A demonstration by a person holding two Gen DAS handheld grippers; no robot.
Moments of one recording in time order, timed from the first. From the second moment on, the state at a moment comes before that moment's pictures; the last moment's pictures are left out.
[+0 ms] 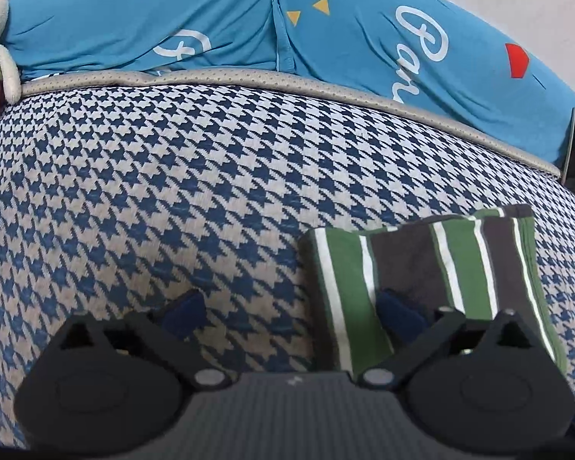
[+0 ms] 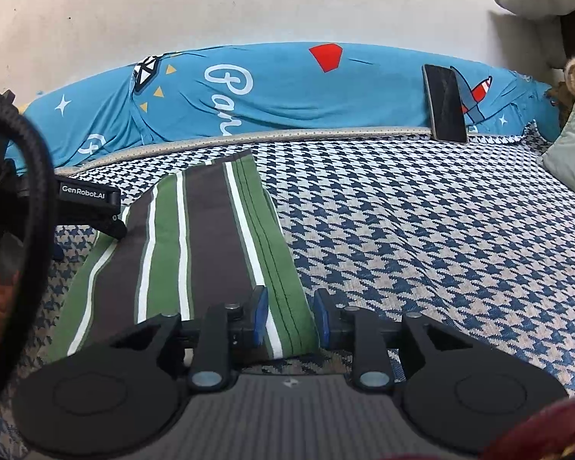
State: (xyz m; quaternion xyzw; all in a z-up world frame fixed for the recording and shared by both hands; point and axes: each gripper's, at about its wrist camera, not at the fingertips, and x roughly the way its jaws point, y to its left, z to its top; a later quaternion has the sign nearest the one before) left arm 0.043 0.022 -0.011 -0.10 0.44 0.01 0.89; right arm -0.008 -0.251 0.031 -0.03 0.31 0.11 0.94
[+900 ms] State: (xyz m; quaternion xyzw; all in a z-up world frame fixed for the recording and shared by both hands) left arm -0.025 0.021 0.011 -0.10 0.42 -0.03 0.90; right arm 0.012 -0.284 0.083 0.03 0.34 0.18 0.92
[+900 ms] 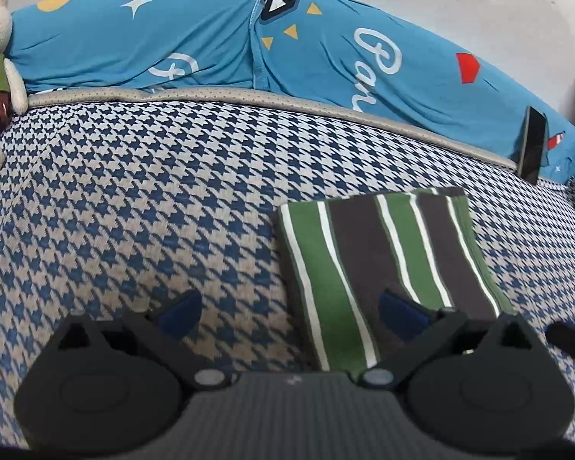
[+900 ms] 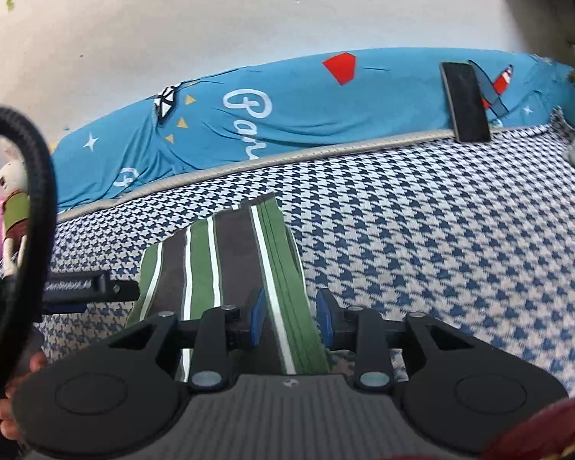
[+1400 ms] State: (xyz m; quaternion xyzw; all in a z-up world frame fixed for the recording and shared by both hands) left arm -0.036 0.025 0.005 -0.11 0.44 -0.04 0.89; right arm 0.057 -0.321 0.070 0.10 0.38 0.20 0.90
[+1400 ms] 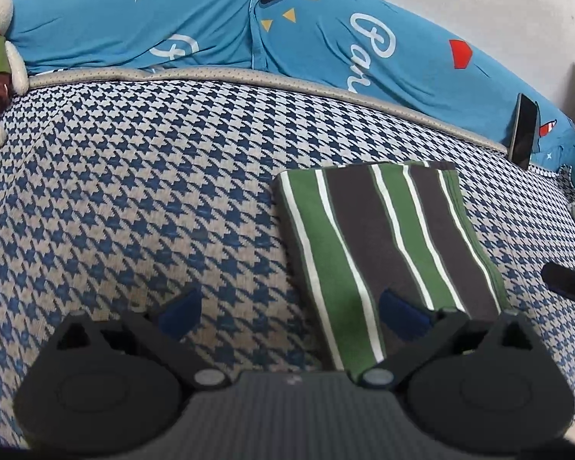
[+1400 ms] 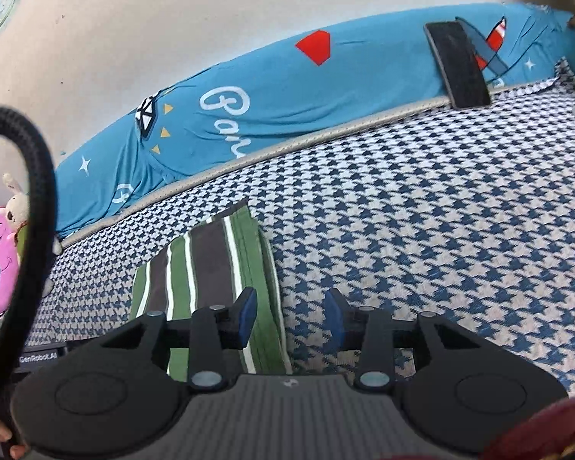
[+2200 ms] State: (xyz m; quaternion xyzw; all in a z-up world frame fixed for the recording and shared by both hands) left arm -0.040 0.000 -0.006 -0.06 0.45 -0.01 0.89; right arm 0.057 -0.299 0.057 0.07 0.40 0.22 0.89
